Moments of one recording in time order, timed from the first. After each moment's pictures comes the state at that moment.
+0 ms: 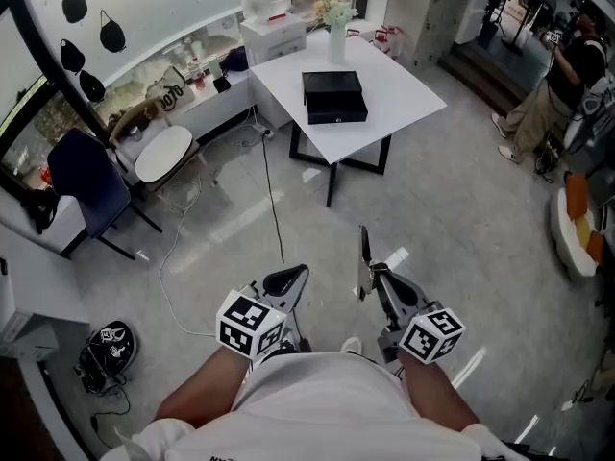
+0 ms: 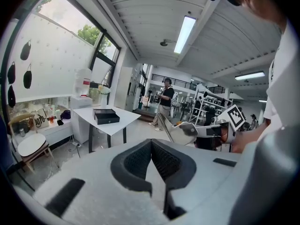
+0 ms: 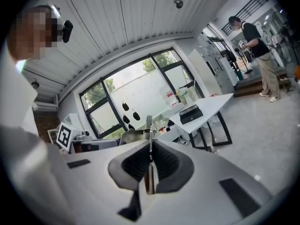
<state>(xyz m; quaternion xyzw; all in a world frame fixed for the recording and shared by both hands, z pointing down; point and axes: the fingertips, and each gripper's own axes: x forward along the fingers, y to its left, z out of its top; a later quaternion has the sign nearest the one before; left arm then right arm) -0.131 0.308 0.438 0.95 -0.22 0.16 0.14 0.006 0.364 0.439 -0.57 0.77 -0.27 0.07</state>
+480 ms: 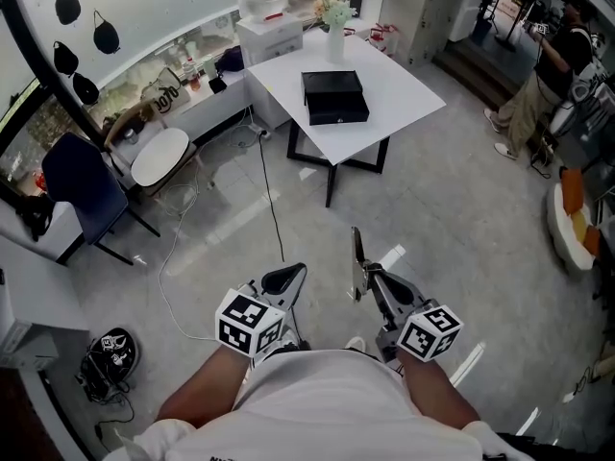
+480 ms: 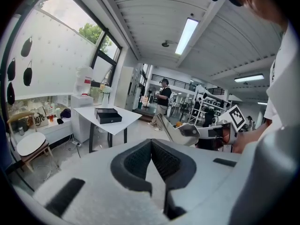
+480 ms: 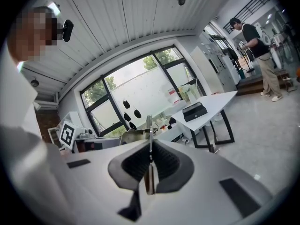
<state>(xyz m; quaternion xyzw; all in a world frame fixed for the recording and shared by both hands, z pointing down) -0.156 0.283 0.441 0.95 -0.21 0.16 0.15 -0.027 0.343 0.440 -0.57 0.77 -0.27 0.06</state>
